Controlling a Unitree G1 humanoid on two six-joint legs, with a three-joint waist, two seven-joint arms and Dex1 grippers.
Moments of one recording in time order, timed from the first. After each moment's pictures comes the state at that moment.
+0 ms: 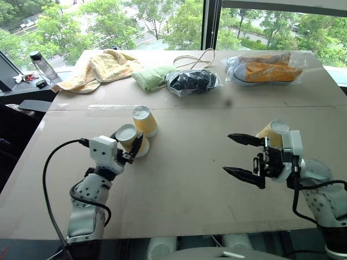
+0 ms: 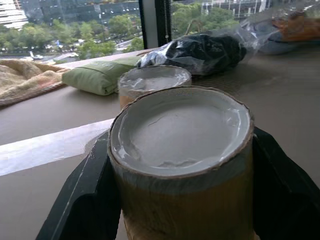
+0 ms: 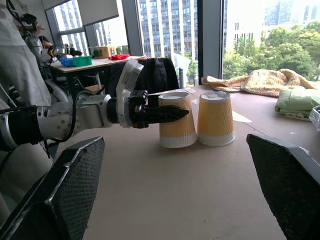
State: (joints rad) left arm 0.03 0.36 0.14 -0.15 -0.32 -0.07 -0.56; right arm -0.04 -0.54 -0.04 -0.40 0.71 0.23 1.08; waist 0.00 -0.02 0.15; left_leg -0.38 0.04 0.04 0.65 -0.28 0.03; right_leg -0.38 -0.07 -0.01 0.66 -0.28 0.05
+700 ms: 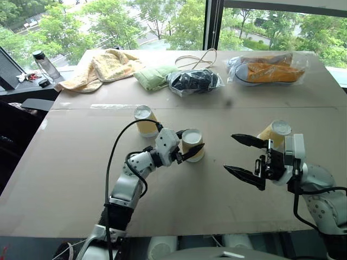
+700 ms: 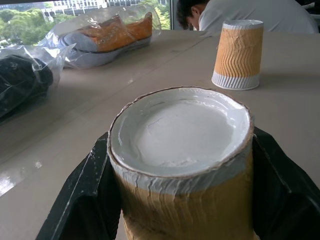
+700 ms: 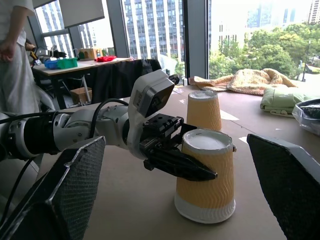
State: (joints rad) left arm -0.26 0.30 -0.19 0.04 -0.21 -0.08 -0.82; right arm 0.02 -0.53 -0.04 -0.44 0.70 0.21 1.02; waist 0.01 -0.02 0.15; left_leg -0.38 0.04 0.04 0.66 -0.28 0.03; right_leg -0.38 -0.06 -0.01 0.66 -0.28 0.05
